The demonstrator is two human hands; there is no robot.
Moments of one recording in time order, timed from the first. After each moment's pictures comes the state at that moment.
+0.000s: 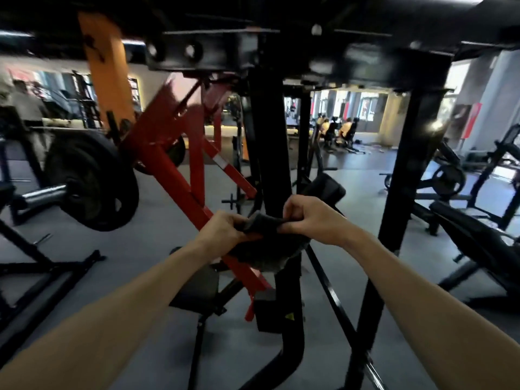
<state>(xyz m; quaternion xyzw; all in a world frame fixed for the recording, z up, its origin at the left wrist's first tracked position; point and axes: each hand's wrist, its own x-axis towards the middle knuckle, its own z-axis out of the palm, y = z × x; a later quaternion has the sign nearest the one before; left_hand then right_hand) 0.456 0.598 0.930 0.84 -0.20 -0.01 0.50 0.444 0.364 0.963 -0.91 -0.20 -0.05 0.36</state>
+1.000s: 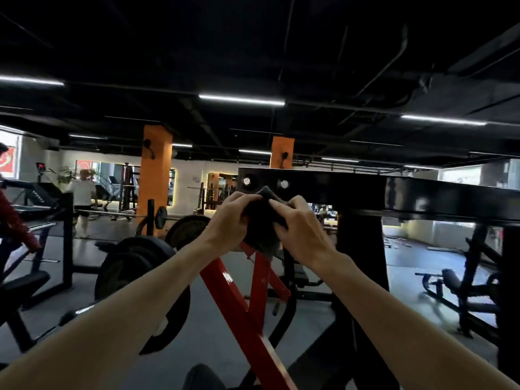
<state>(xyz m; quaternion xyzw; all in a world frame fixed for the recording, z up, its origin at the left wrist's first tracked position) 0.598 0.779 1.134 0.80 -0.32 0.36 0.35 0.576 0.590 1.136 -0.86 -0.25 -0.43 0.15</state>
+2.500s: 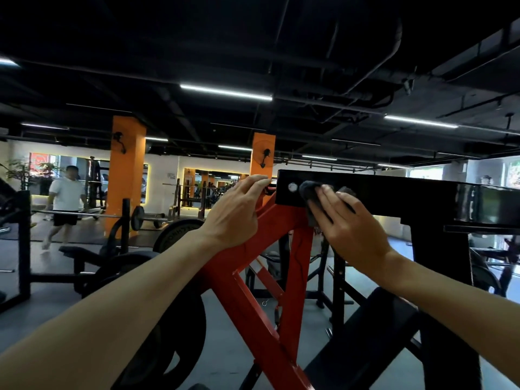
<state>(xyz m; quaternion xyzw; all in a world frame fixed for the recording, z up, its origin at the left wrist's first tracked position) 0.721 0.873 1.164 0.80 -0.36 0.44 0.18 0.680 0.602 1.152 -0.63 -0.12 -0.62 -0.44</state>
